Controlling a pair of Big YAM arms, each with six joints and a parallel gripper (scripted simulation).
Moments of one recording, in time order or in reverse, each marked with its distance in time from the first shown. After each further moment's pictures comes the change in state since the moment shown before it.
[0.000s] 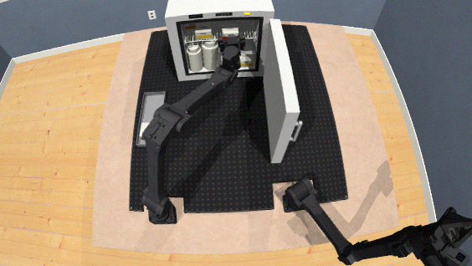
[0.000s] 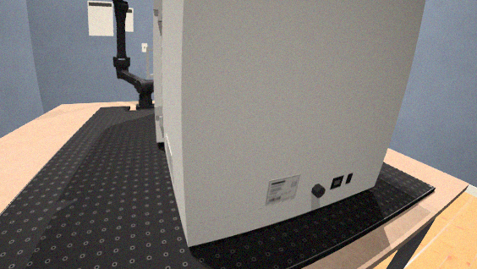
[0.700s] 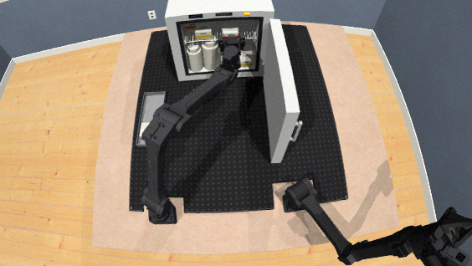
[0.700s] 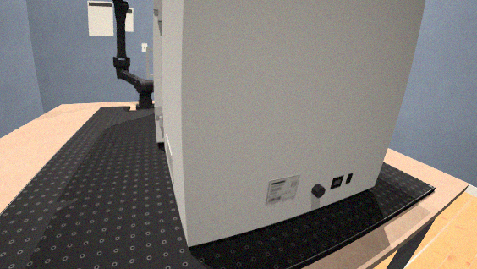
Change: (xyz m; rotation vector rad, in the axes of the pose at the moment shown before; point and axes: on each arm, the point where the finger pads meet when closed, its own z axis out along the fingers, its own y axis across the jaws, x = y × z) left arm 0.000 0.000 0.000 -0.001 0.006 0.002; right arm 0.000 0.000 0.000 0.000 0.000 0.000
